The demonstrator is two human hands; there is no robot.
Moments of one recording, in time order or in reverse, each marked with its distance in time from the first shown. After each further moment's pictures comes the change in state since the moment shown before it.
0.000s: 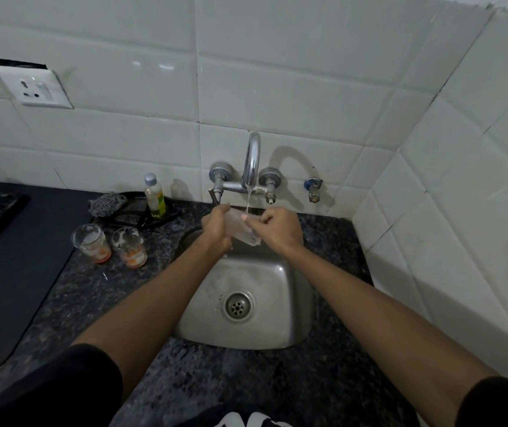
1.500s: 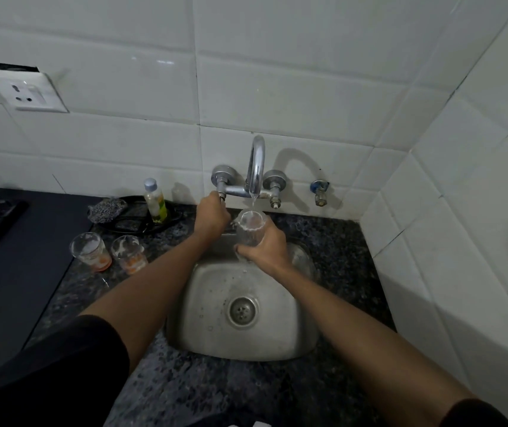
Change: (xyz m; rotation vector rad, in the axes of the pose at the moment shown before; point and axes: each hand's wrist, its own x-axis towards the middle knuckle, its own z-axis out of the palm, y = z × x) left_hand 0.043 0.035 0.001 1.286 0.111 0.669; right_hand -0.005 0.003 0.040 0.260 -0.085 0.096
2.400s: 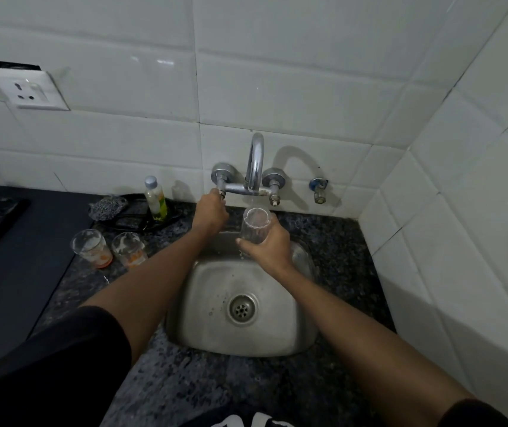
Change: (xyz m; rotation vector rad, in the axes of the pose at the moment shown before) left_hand -0.001 -0.004 -0.004 0.063 -0.030 0.105; right_hand -0.006 0.011 -0.001 0.069 0.103 -0.067
